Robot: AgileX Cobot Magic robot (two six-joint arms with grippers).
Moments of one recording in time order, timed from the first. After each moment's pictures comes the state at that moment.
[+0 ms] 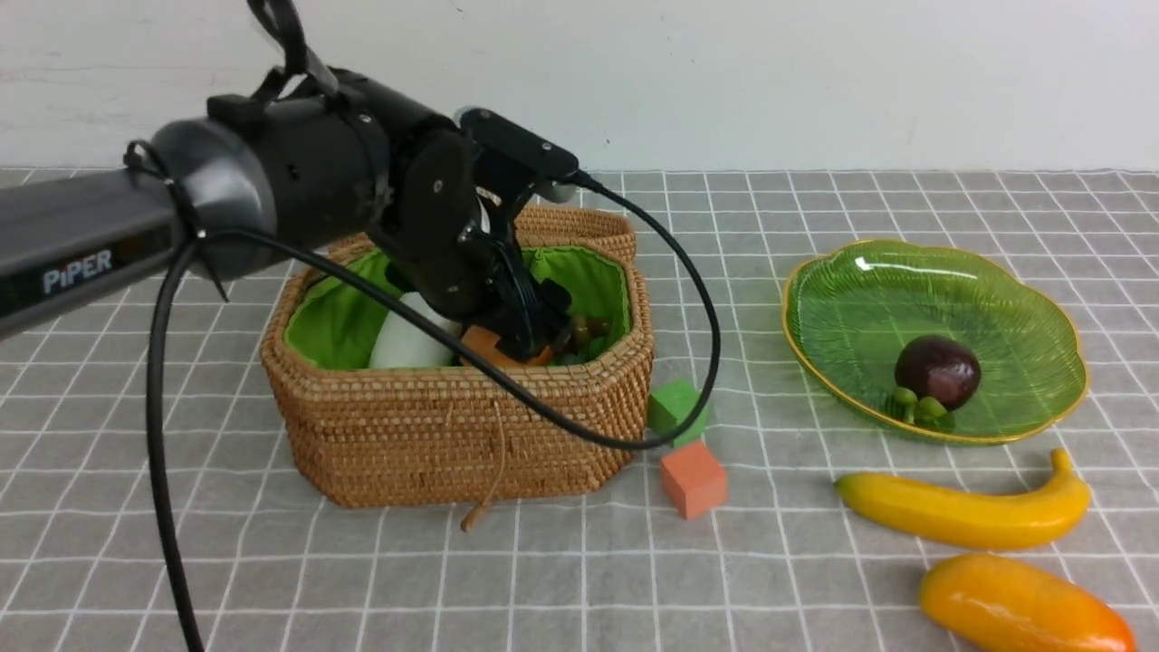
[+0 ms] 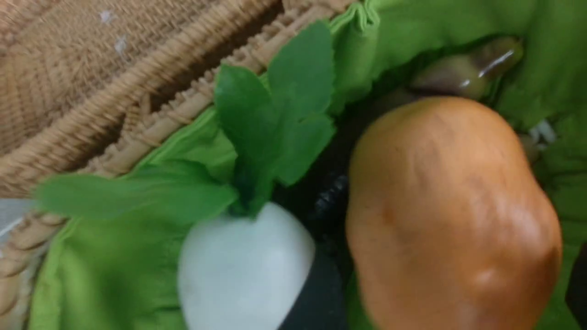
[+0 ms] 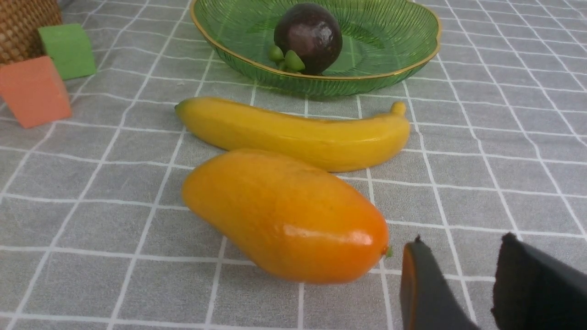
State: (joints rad) right arm -0.01 -0.01 0.02 0.02 0.39 -0.10; left arm -0.49 1.86 -1.54 0.17 0.68 0.02
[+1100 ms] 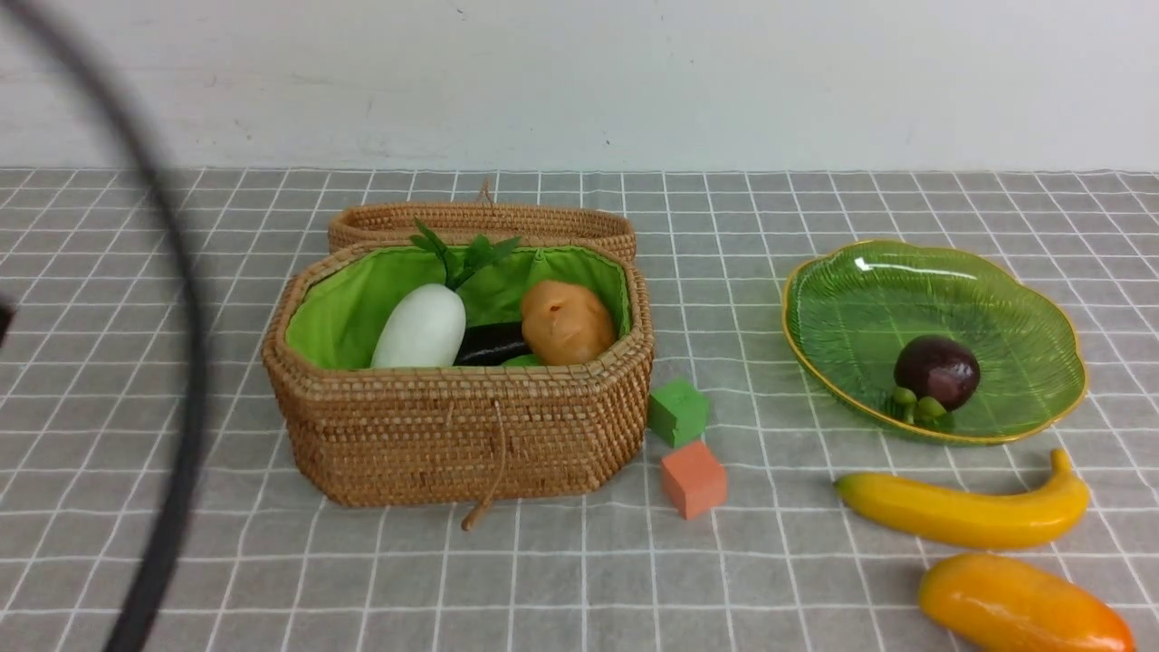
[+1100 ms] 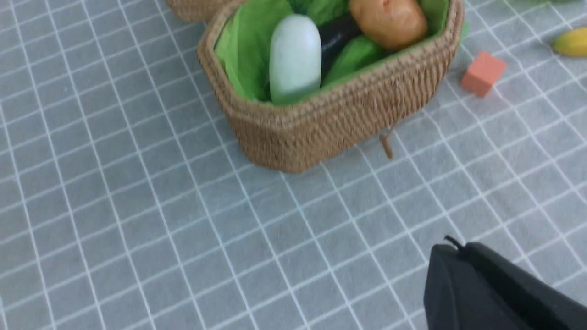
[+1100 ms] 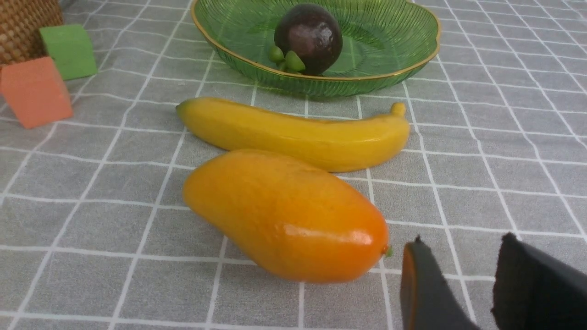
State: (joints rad) right arm -0.01 -0.01 0.02 0.02 0.39 -0.10; left arm -0.49 0.81 -1.24 0.09 1.23 -0.05
